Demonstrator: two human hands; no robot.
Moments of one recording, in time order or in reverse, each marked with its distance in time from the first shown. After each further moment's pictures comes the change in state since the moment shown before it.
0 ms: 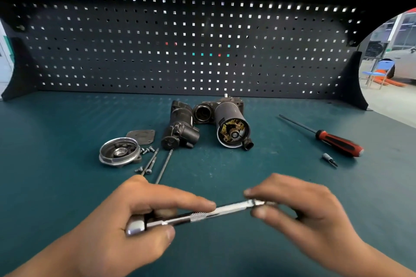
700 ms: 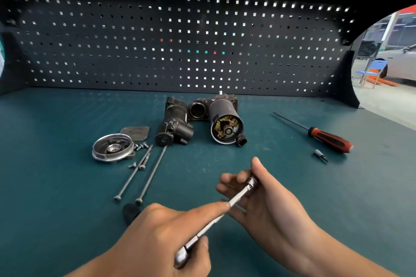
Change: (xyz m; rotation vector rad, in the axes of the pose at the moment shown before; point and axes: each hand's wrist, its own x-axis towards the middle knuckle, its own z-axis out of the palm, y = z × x) left_hand 0.008 0.010 0.054 0.276 0.094 0.049; right_hand 0.012 -0.009 0.032 1.213 0.354 1.115
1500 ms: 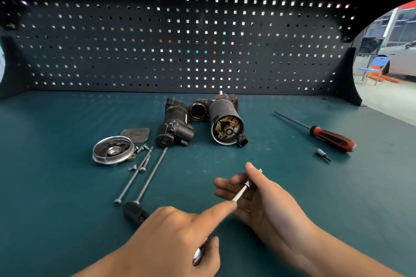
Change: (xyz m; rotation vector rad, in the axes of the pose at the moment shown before) left_hand 0.007 -0.011 0.015 0.222 -0.044 0.048; right_hand 0.012 0.002 -0.007 -0.126 0.064 0.020
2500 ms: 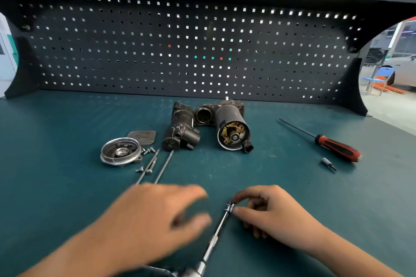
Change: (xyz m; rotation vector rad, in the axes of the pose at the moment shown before) left_hand -0.002 -0.028 -0.031 0.198 -0.189 -0.256; right_hand 0.008 -0.008 -0.024 -1.091 -0.136 -0.246
